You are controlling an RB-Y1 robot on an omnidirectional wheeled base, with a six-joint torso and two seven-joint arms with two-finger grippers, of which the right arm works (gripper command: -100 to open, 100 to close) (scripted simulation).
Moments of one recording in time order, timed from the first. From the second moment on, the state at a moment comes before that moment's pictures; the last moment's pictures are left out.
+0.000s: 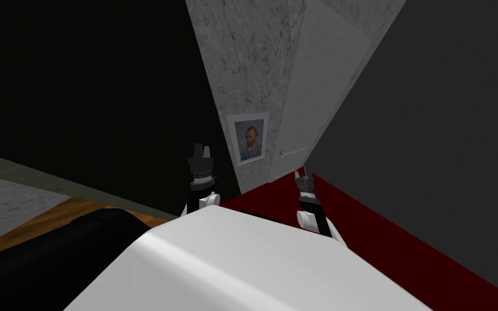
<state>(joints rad) 0.28 -0.14 0.04 -1.70 -0.07 -0.56 -0.14</state>
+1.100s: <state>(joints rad) 0.18 -0.18 0.07 -1.42 -0.08 -0.64 -0.16</state>
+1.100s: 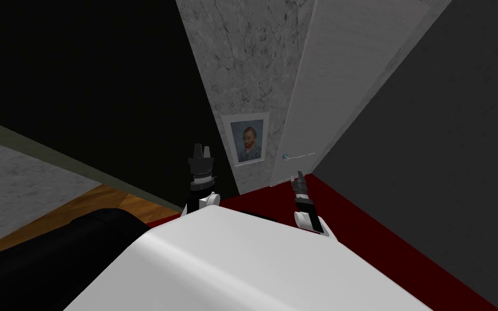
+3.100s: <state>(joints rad) 0.01 -0.24 0.12 -0.95 -0.10 -0.77 -0.19</state>
